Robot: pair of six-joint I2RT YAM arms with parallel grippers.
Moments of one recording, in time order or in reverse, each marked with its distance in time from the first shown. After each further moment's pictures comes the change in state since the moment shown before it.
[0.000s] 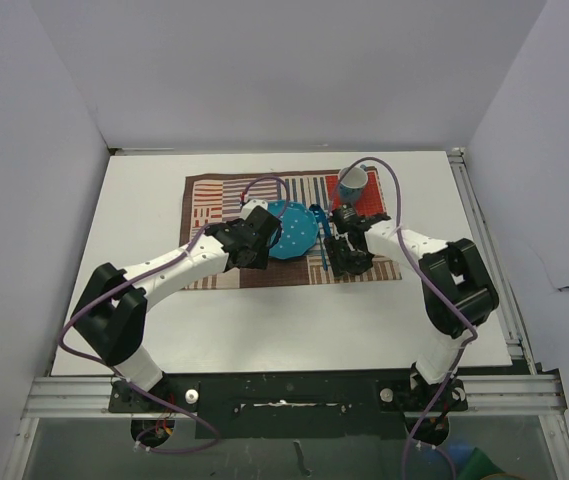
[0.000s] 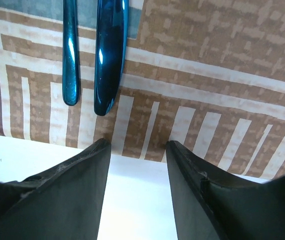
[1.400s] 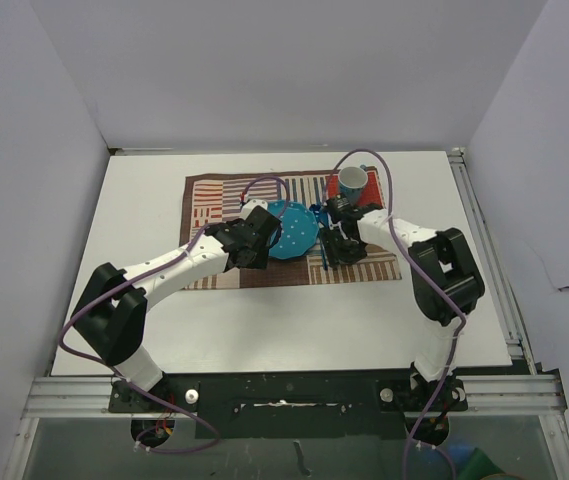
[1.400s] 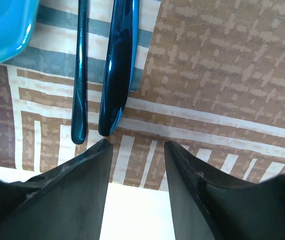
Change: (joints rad) left arm -0.002 0.001 0.000 -0.001 -0.002 0.000; right arm -0.008 0.120 0.141 -0.017 0.014 -0.029
